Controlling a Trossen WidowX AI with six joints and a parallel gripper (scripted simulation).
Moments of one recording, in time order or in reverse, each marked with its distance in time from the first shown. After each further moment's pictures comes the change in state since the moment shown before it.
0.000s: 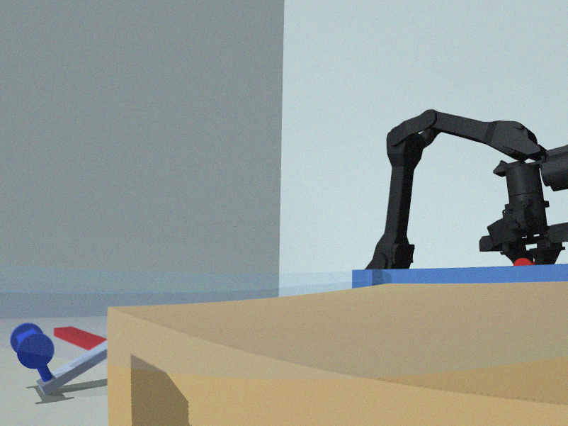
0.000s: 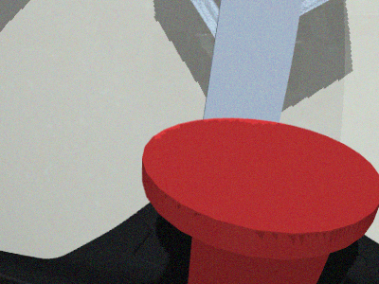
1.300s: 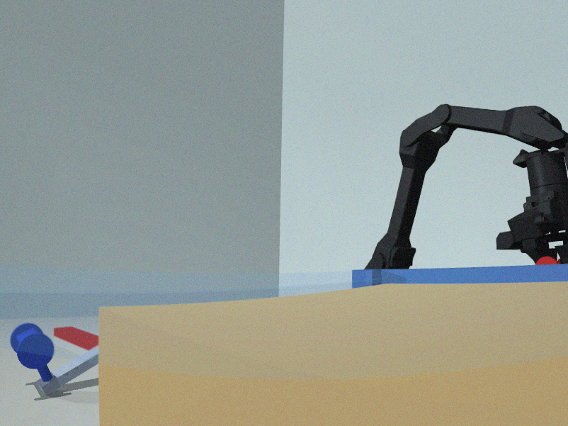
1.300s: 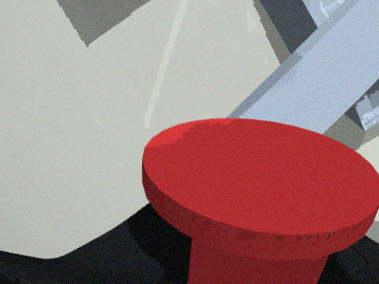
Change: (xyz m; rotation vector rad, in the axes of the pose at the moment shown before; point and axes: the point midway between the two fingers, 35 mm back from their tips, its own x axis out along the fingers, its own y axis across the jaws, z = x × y) arm 0.001 0.058 0.021 0.007 -0.018 0.002
